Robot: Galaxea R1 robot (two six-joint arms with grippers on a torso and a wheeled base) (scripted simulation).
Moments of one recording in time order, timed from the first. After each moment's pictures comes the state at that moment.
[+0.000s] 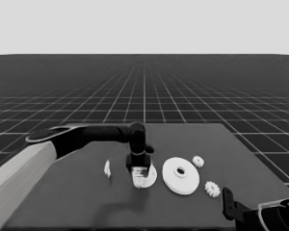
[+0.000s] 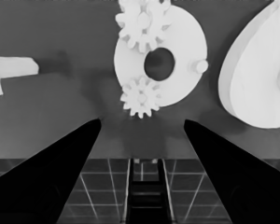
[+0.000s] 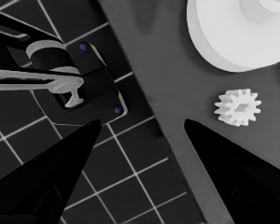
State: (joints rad) left arm 0.01 2.94 -1.40 0.19 1.57 -1.54; right arm -0.35 1.76 -0.39 -0.70 -1.18 0.32
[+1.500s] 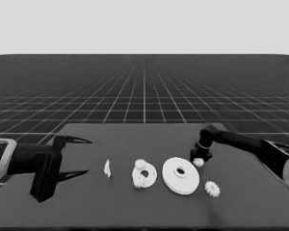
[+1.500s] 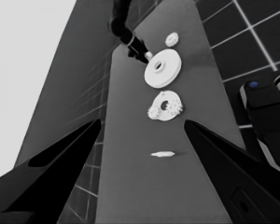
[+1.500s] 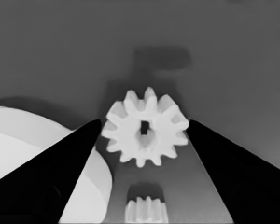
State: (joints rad) left arm -0.34 1.75 -0.42 0.31 0.68 0.35; right arm -0.14 2.55 -1.98 -0.19 -1.30 0.60
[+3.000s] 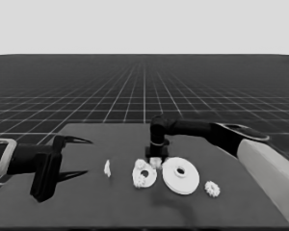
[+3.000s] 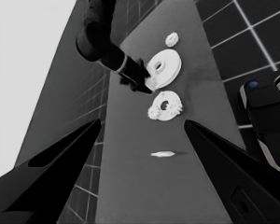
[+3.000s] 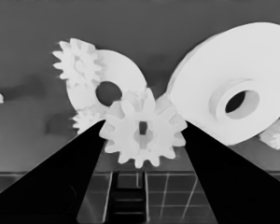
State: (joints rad) left arm -0.34 1.75 -0.42 0.31 0.68 0.35; right arm 0.01 2.91 -1.56 -0.18 -1.53 1.35
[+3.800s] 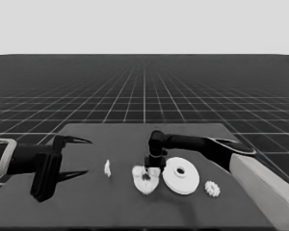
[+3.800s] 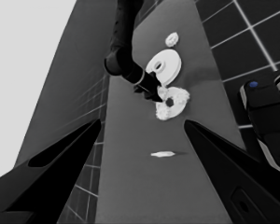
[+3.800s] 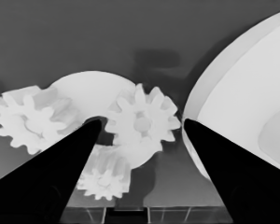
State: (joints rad) left arm -0.34 1.75 -0.42 0.31 0.68 0.35; right arm -0.15 2.94 -1.67 -0.33 -1.48 1.29
